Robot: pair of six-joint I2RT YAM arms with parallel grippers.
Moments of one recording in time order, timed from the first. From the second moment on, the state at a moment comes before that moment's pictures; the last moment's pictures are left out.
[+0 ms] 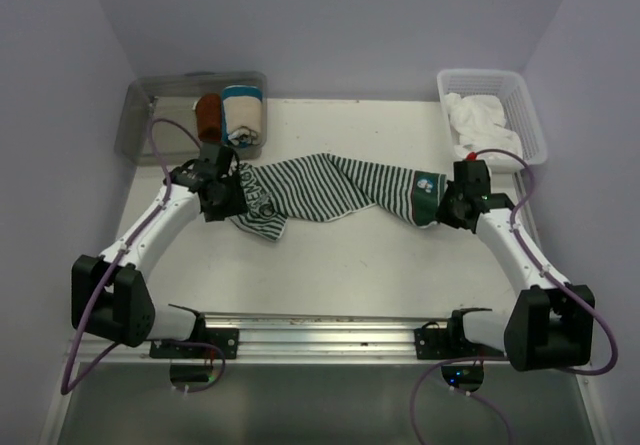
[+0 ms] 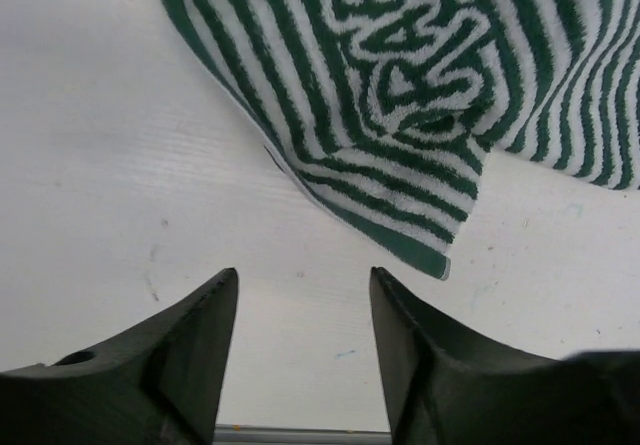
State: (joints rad) left arm -0.26 1.36 1.08 -0.82 -0.11 -0.47; right arm 0.07 1.23 0.84 -0.60 0.12 0.49
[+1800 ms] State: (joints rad) left arm 0.02 1.18 1.32 -0.76 0.00 -0.52; right arm 0.06 1.19 1.13 -0.66 0.17 0.45
